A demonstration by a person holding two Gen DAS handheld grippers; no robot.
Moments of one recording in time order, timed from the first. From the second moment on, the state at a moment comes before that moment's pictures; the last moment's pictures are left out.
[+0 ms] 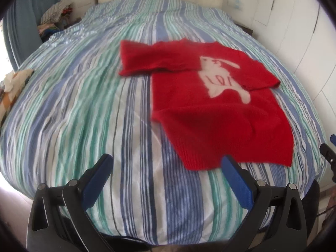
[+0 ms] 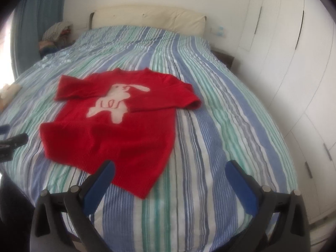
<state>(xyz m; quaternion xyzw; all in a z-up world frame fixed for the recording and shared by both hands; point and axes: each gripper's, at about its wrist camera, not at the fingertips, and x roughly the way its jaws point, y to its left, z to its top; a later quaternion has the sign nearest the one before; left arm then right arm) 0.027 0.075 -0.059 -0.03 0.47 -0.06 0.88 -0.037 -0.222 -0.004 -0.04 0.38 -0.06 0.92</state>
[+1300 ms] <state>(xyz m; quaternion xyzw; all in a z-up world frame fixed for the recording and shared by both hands) 0.031 0.090 -0.088 -0.11 0.52 -0.19 0.83 -0.020 -0.315 -0.099 0.24 0.49 0.10 0.83</state>
